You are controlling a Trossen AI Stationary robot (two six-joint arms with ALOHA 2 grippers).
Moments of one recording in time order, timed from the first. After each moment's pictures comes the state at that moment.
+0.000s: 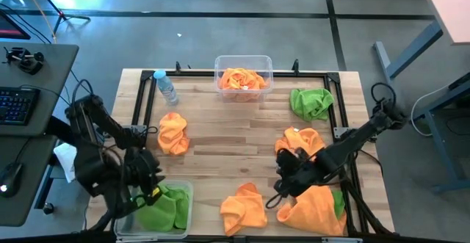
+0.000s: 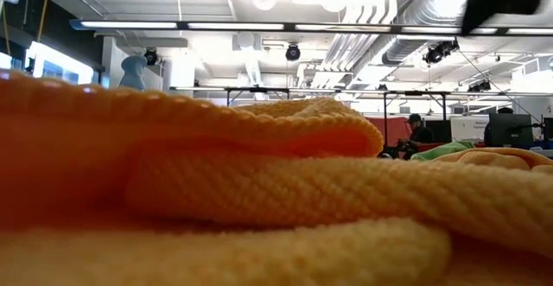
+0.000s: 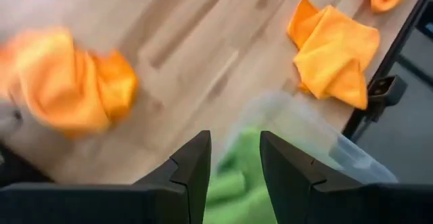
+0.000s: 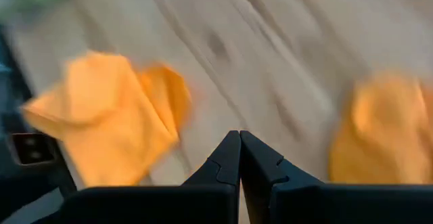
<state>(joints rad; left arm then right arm) -0.99 1.46 1.60 -1.57 -0.54 -1.63 0.61 1.53 1.23 -0.91 0.35 1.22</state>
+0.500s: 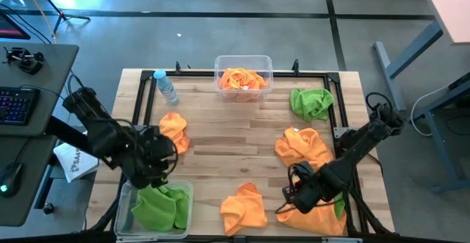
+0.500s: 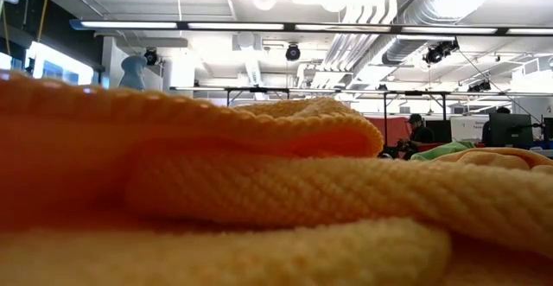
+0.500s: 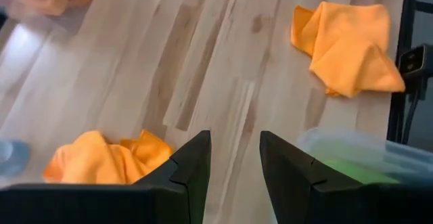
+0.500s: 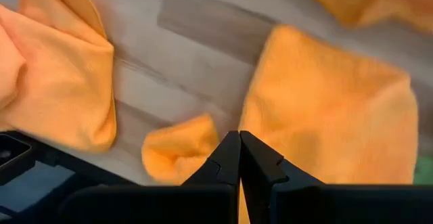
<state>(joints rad) -0.75 1.31 1.46 -1.39 -0.52 -0.93 0.75 1.60 1.26 -1.08 0.07 1.96</state>
